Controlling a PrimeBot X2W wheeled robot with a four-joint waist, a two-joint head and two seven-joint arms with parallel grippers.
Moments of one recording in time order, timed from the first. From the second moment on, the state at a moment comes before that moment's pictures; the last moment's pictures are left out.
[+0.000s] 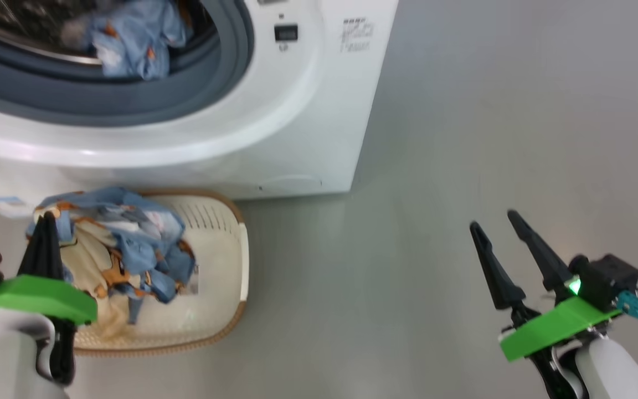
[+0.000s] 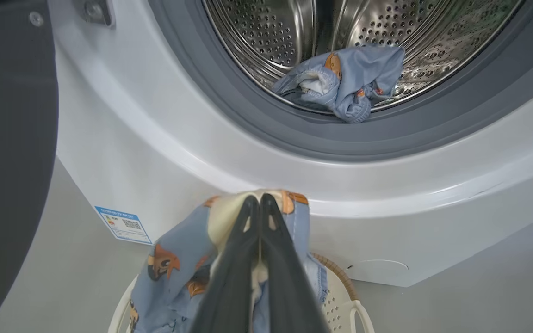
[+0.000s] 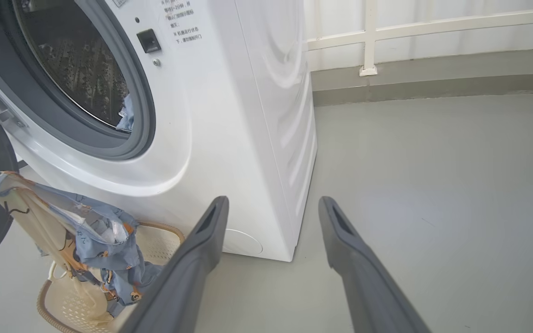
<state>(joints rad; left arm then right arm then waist) -0.52 0.21 -0.03 0.73 -0.45 -0.13 -0.25 -0.24 -0.25 0.21 0.19 0.43 0.13 -0.26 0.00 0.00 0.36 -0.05</state>
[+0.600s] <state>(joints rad) -0.15 0.19 0.05 0.32 -0.40 -0.13 -0.25 -0.05 -0.25 0.14 0.18 0.44 0.13 -0.26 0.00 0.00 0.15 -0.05</state>
